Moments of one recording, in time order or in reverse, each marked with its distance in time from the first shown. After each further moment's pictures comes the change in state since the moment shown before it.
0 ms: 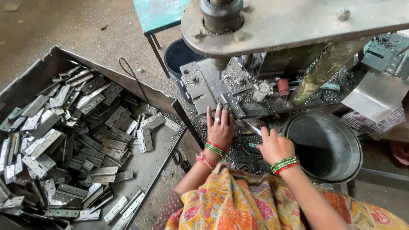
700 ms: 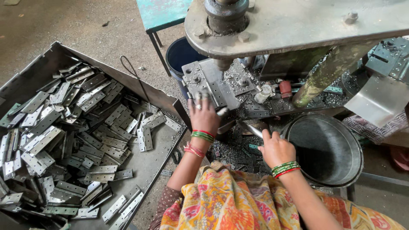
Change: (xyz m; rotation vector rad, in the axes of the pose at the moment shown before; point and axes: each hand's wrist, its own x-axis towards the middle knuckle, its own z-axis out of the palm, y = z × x) left_hand 0.019 -0.055 0.018 0.212 -0.203 -0.246; right_hand -0.005 0.000 0.005 -0.022 0.104 -0.027
